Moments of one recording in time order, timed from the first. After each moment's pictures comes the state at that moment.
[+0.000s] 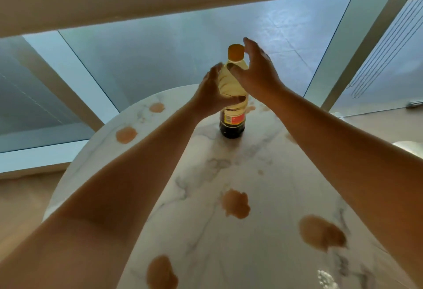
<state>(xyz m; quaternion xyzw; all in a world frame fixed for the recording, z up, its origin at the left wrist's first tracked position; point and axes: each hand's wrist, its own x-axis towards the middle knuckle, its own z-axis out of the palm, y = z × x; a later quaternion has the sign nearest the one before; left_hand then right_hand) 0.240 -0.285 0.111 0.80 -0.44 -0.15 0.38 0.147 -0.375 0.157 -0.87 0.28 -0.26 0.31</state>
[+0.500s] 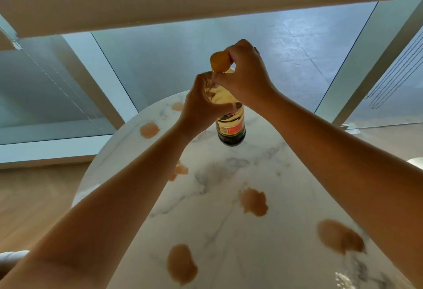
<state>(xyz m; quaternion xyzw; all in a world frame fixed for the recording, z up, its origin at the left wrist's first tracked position) 0.231 -0.194 0.135 0.79 -0.35 -0.07 0.50 0.166 -0.290 0.190 -0.89 0.16 -0.31 0.29</state>
